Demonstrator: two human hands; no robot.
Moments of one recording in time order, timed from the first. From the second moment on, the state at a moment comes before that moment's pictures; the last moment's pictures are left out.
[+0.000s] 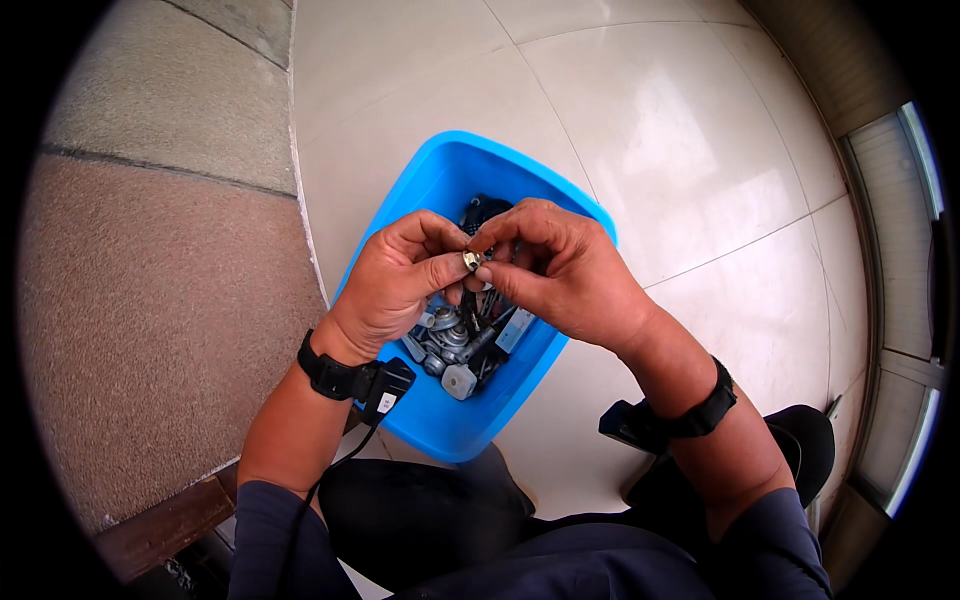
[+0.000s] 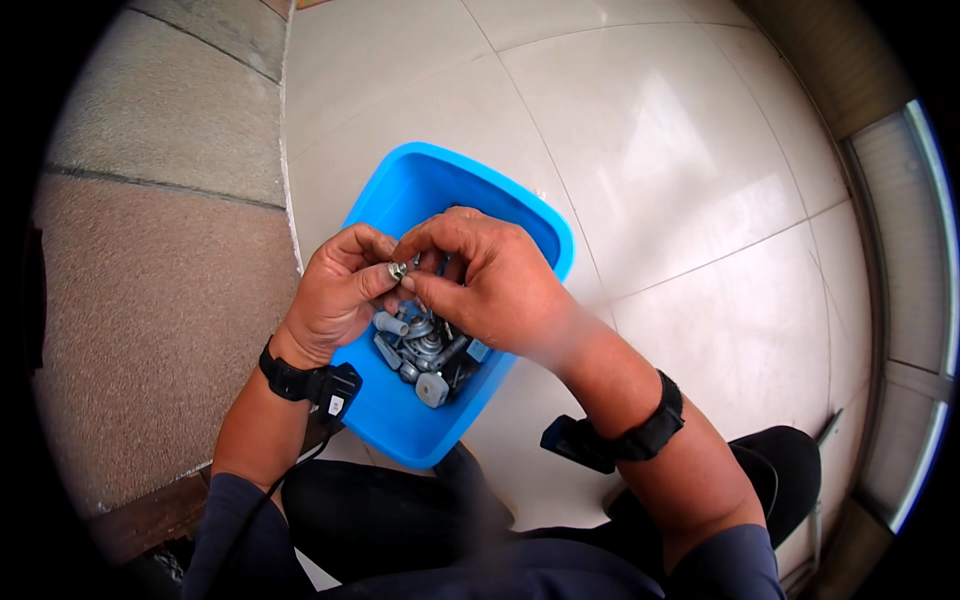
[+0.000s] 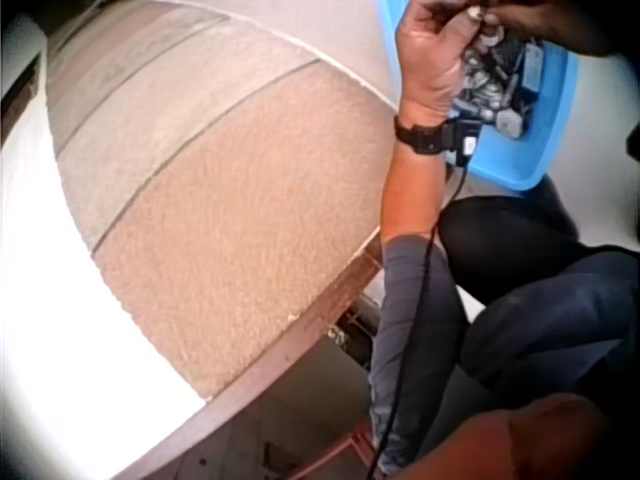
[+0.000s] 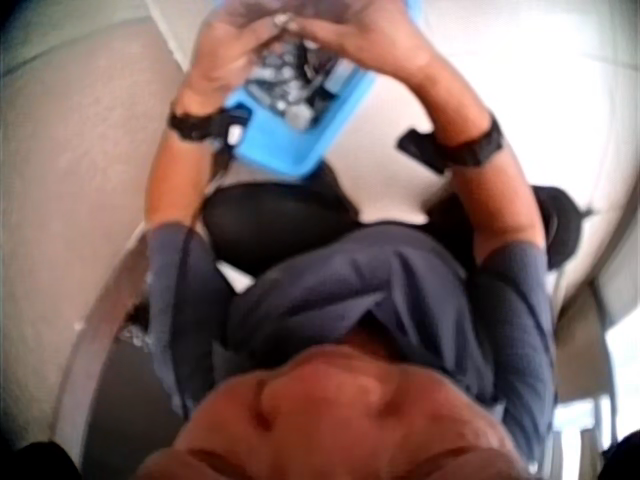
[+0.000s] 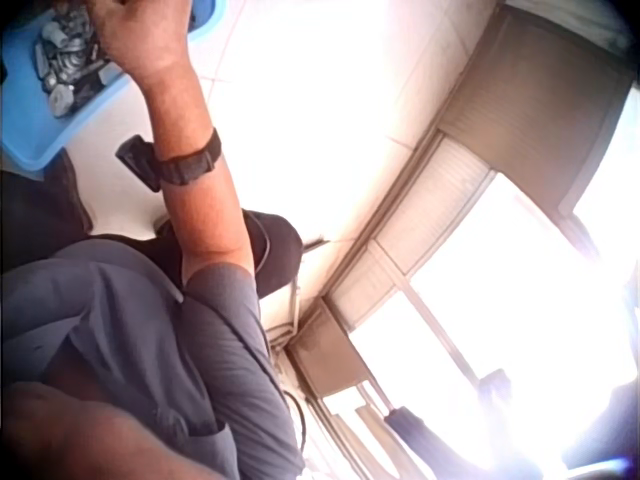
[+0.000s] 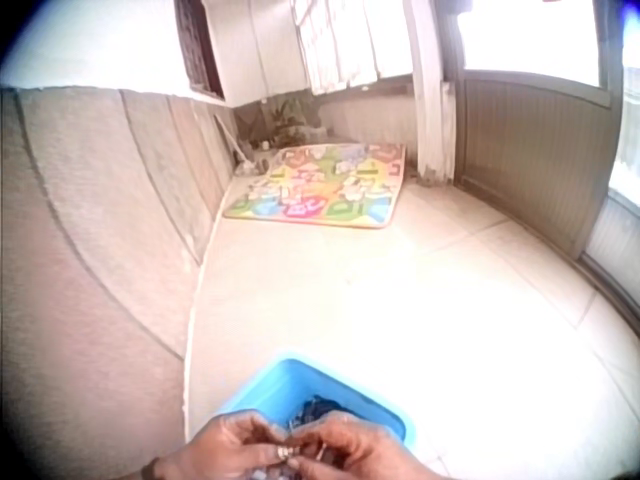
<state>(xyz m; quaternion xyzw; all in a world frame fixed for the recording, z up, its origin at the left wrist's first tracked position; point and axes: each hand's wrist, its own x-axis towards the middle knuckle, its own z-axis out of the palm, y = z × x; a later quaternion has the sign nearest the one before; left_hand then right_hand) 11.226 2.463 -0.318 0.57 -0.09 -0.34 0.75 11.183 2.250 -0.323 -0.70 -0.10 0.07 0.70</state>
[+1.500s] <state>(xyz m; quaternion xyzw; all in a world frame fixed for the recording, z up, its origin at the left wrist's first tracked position) 11.206 2.426 -0.289 0.70 -0.08 -0.27 0.66 11.167 2.246 -0.340 -0.24 0.10 0.27 0.93</state>
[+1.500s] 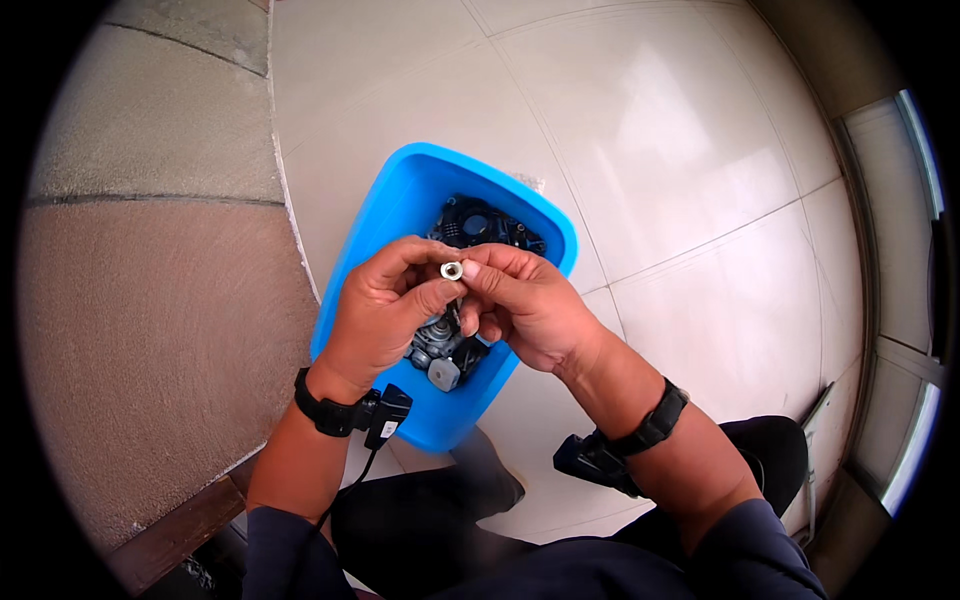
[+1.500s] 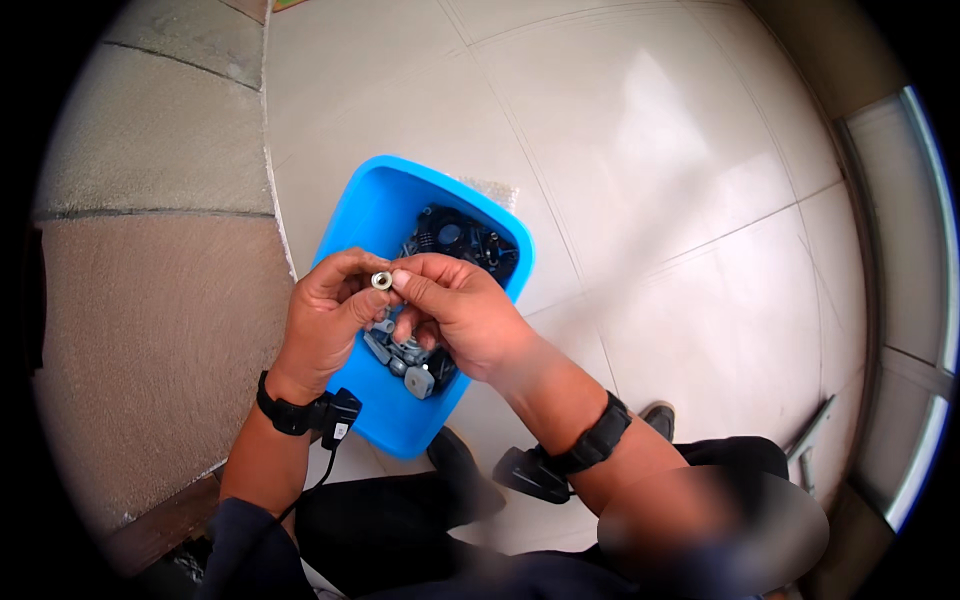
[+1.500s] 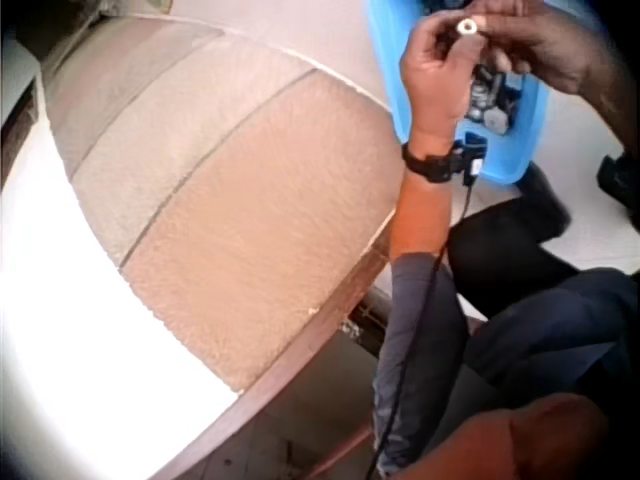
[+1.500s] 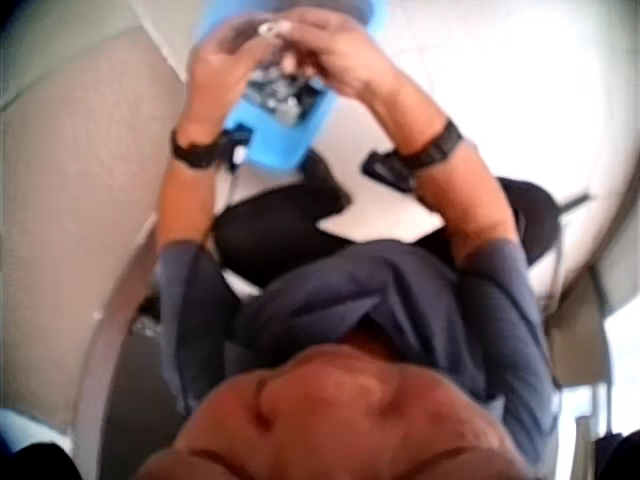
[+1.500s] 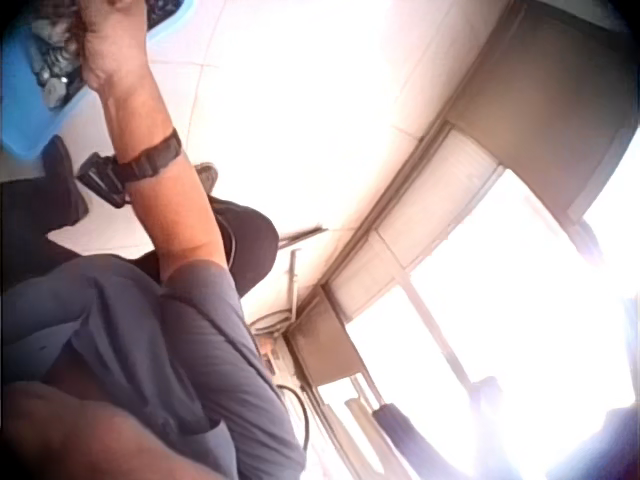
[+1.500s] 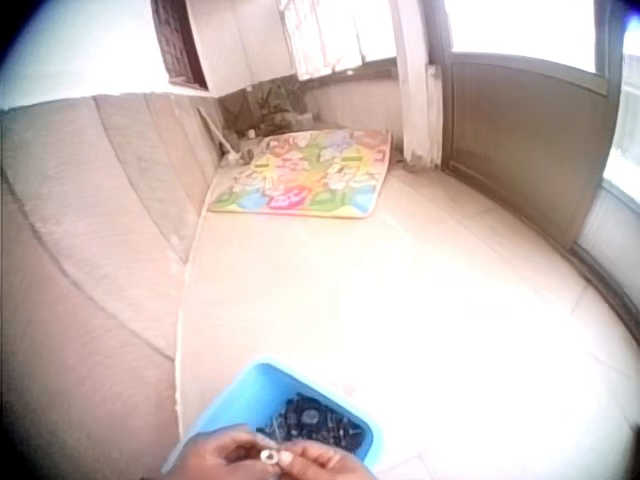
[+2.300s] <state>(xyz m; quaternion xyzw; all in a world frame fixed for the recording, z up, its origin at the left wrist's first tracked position) 10.992 2.169 0.125 0.60 -0.07 -0.57 0.55 10.794 2.041 0.089 -0.44 0.41 -0.02 0.80</state>
